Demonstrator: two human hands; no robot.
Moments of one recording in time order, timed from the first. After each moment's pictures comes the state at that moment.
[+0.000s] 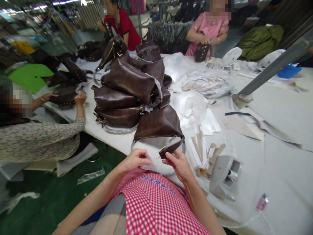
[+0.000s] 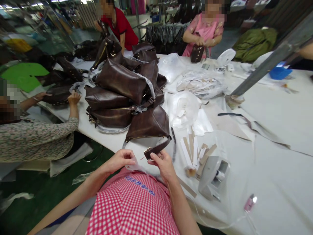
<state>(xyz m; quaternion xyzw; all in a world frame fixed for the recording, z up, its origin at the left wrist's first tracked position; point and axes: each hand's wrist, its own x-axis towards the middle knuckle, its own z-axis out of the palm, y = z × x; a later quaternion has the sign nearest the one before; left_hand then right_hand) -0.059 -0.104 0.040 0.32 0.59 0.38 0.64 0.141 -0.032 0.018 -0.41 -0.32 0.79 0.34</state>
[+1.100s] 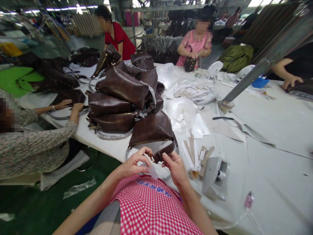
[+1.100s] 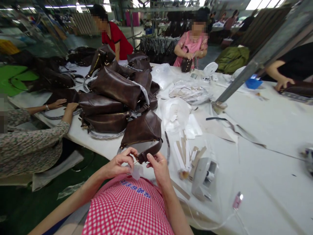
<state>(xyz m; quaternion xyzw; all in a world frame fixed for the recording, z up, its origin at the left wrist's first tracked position) -0.053 -0.092 0.073 0.60 0.46 0.39 0.52 0.140 -0.032 0.032 -0.43 -0.39 0.71 0.40</state>
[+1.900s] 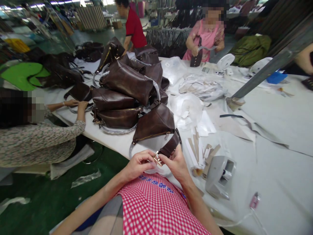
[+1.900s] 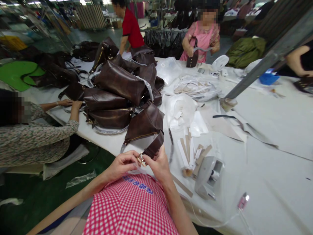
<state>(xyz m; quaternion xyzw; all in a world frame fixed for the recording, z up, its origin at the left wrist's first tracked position) -0.031 -0.111 0.073 0.47 0.49 0.49 0.55 0.131 -0.038 0.055 -0.40 -0.50 0.66 0.39</state>
